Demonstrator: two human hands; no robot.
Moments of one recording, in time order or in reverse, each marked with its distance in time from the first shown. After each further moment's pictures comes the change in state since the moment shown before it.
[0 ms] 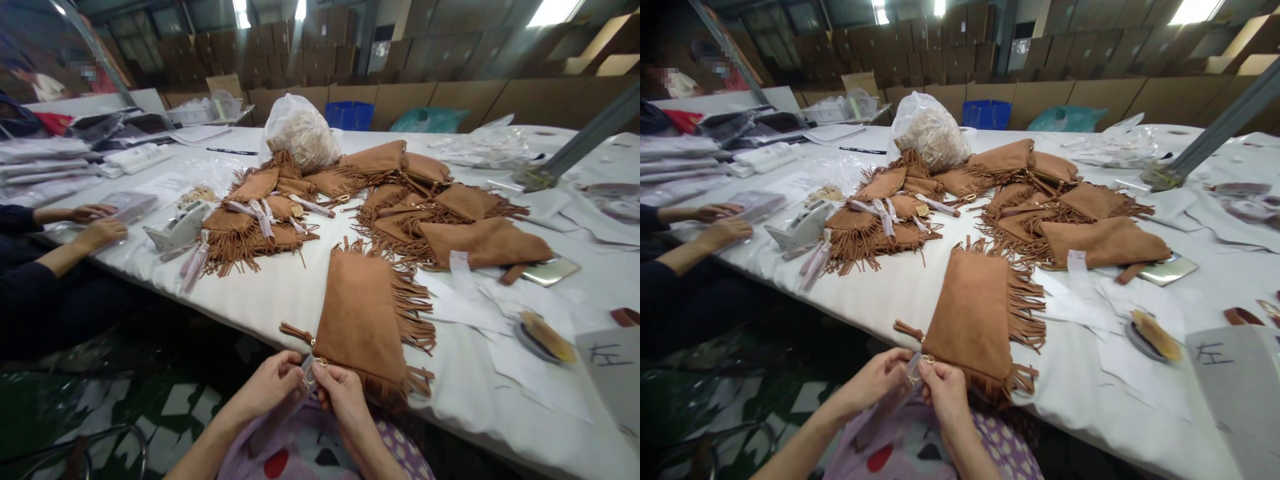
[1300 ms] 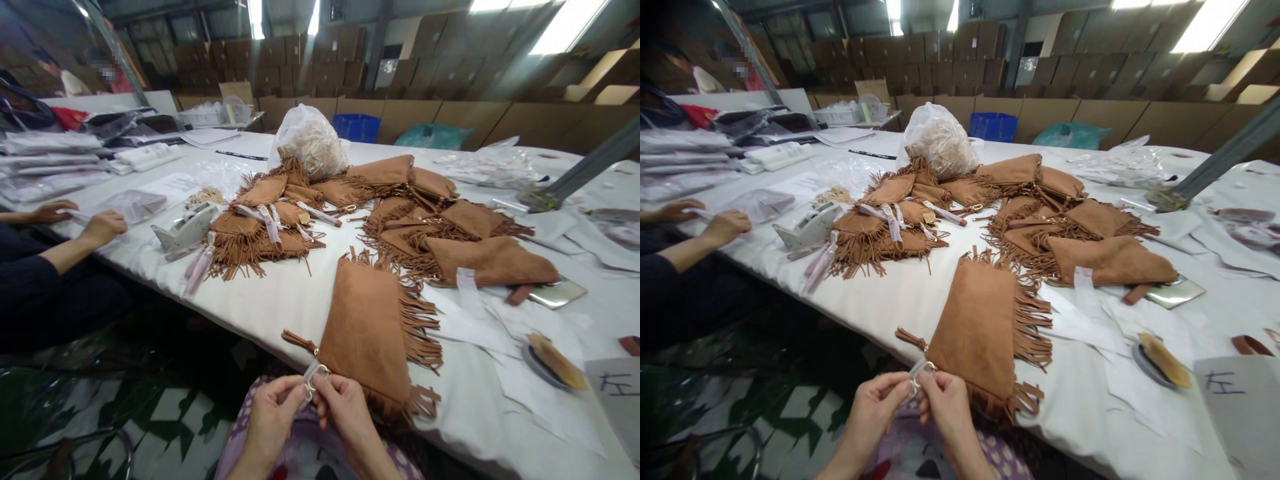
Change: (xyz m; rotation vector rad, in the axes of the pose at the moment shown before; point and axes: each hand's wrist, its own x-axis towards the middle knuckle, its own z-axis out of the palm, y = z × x) left_hand -0.019 -0.015 0.031 0.020 0.434 0.046; right_hand 0.010 -0.001 0.004 -0.104 -0.061 0.063
